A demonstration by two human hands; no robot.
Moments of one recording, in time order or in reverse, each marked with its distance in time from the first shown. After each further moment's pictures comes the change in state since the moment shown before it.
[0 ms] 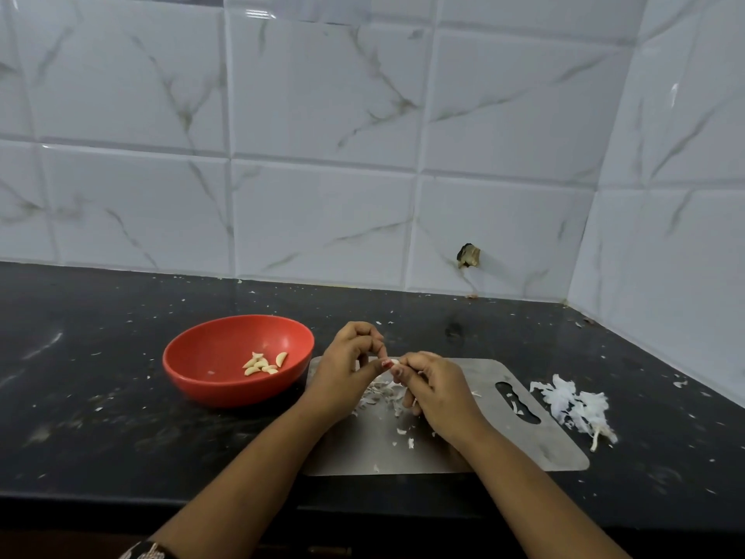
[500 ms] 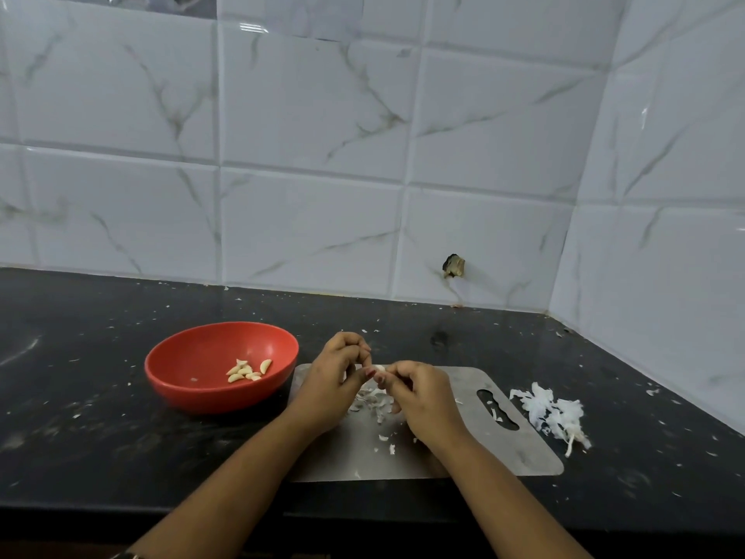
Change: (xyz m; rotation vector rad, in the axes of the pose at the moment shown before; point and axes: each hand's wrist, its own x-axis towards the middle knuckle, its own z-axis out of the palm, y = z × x) left_hand 0.000 -0.004 0.006 0.084 0.011 0.071; right_hand 0.001 0.002 0.002 -0.085 0.083 0.051
